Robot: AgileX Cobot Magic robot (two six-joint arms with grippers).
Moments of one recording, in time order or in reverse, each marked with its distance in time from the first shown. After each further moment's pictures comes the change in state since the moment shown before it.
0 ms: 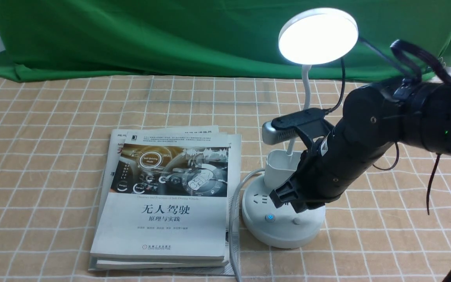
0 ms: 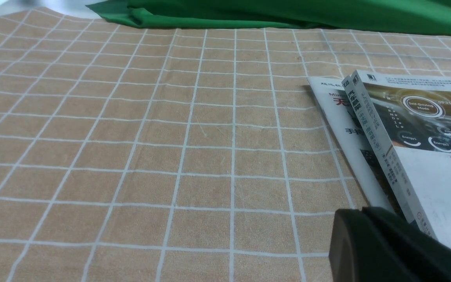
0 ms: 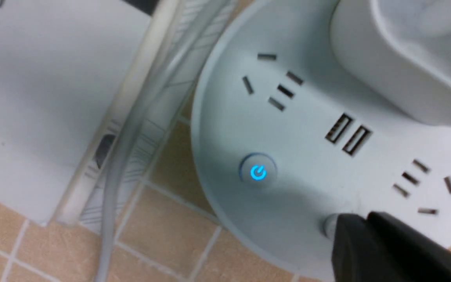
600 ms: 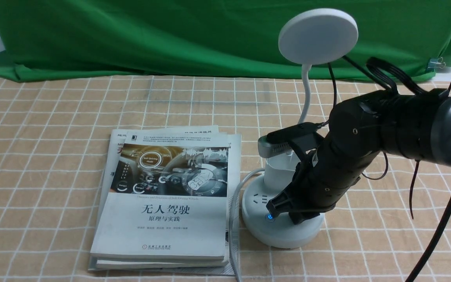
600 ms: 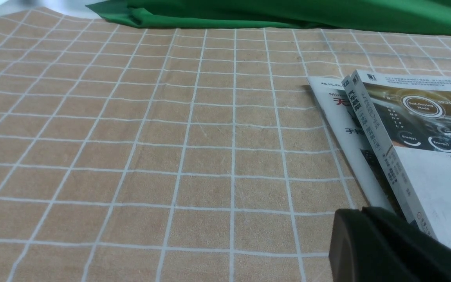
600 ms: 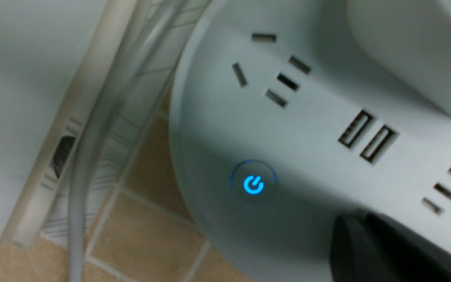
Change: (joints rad) right arm 0.000 0.084 0.000 0.000 -0.017 0.001; left arm 0.000 0.000 0.000 0.000 0.000 0.000
